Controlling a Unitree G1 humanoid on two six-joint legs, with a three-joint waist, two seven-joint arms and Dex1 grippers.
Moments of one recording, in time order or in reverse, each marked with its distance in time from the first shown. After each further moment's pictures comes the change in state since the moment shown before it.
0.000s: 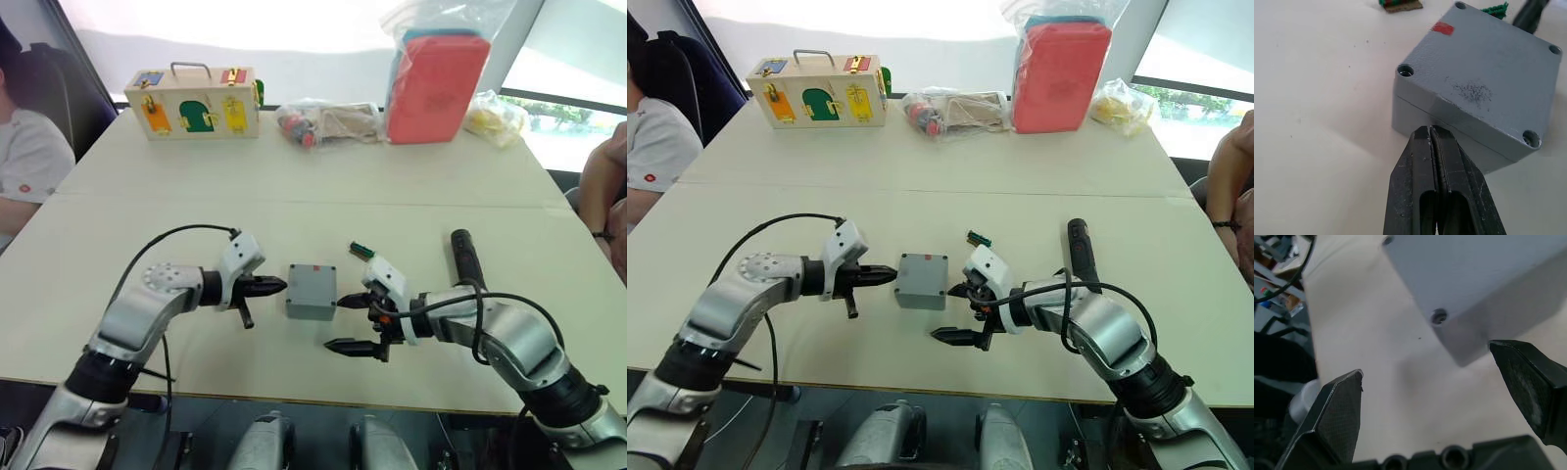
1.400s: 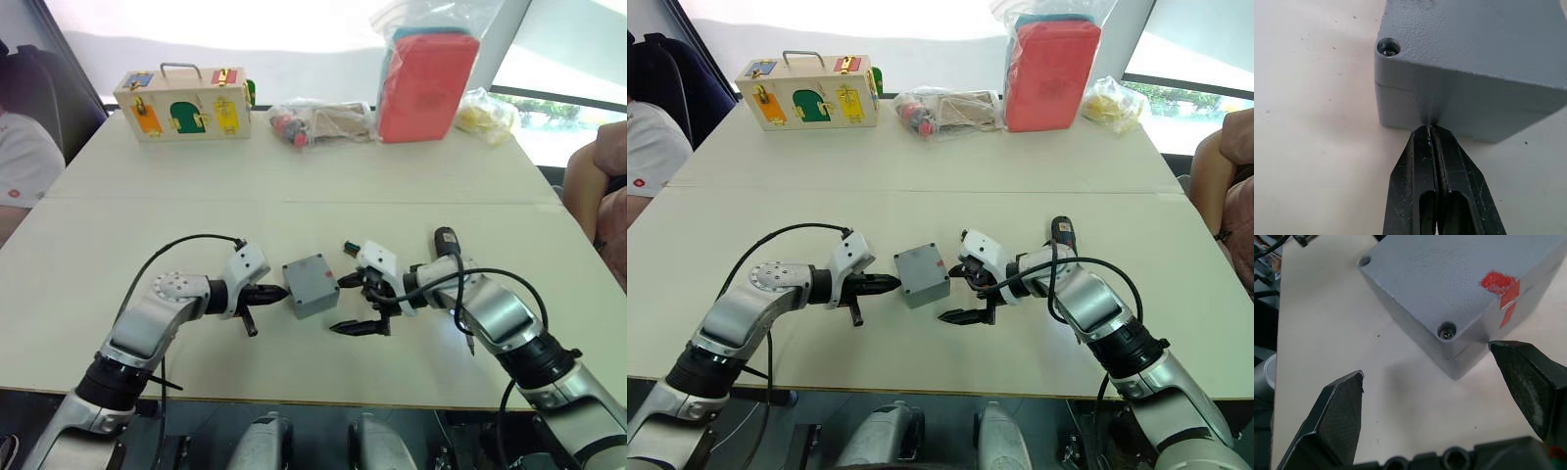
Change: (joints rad) left arm 0.075 -0.014 -0.003 -0.054 0.047 0.028 0.019; right arm -0.149 0.002 0.073 0.258 -0.269 -0.284 0.267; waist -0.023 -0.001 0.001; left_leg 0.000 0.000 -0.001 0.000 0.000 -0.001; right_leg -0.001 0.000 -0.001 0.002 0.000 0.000
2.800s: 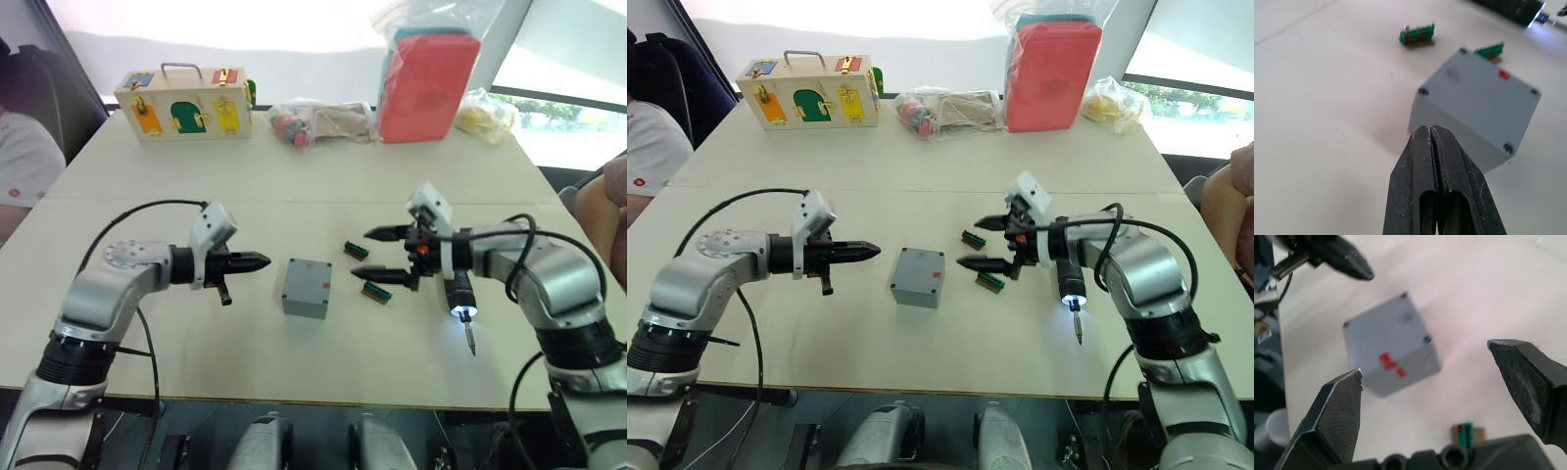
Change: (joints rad) left arm -0.122 0.093 0.195 0.007 -0.202 0.110 -0.118; right arm -0.115 0.021 -0.312 0.071 0.155 0.157 -0.094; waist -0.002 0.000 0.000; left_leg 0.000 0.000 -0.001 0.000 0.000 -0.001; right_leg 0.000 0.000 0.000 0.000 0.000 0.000
